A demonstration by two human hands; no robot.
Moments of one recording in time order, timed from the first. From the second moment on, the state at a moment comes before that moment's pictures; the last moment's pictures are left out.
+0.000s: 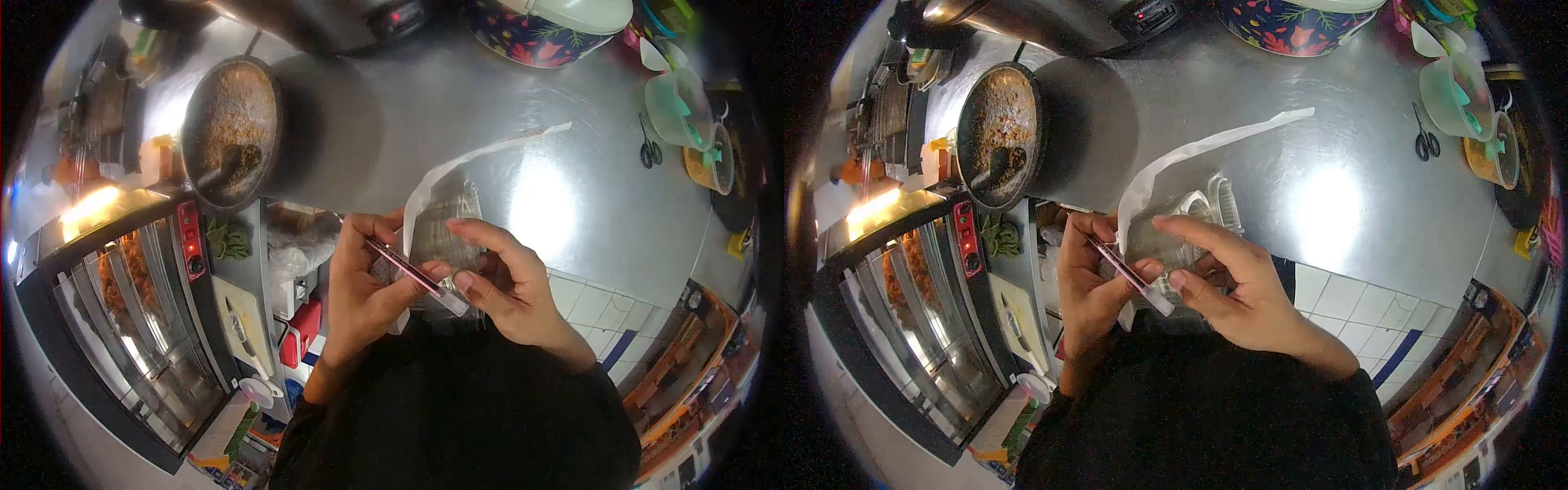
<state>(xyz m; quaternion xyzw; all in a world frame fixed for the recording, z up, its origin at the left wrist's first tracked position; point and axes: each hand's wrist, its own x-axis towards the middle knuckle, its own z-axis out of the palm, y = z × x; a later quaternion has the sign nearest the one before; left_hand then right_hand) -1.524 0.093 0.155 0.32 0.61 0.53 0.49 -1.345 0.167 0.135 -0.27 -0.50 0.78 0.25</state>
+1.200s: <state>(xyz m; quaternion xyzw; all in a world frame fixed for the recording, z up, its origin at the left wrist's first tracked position) -1.524 0.095 0.156 0.34 0.62 0.52 0.48 -1.348 0.165 0.132 -0.26 -0.52 0.77 0.28</state>
